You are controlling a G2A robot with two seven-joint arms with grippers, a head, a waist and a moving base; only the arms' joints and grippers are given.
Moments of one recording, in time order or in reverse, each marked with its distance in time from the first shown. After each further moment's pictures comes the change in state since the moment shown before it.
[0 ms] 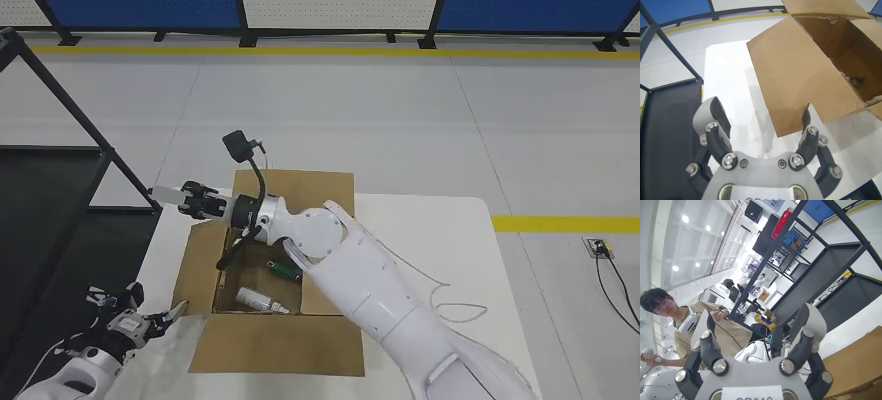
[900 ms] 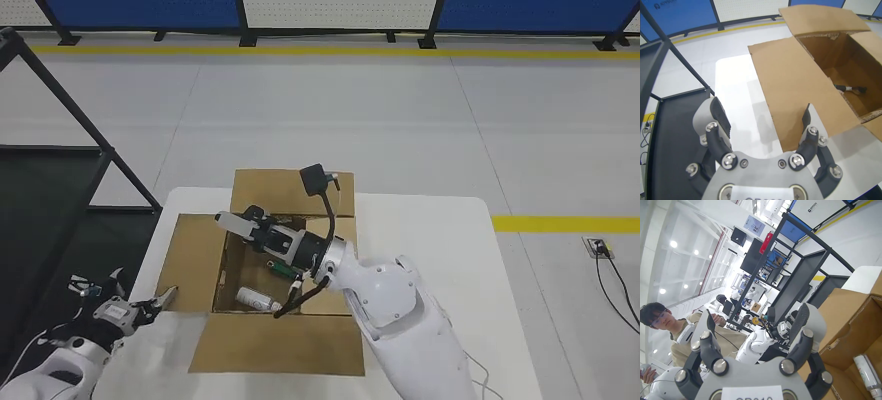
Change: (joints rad) left arm -0.001 0.003 -0.079 -0.058 -0.003 0.006 0.023; right arm -0.548 0.175 0.280 -0.869 -0.323 0.421 0.075
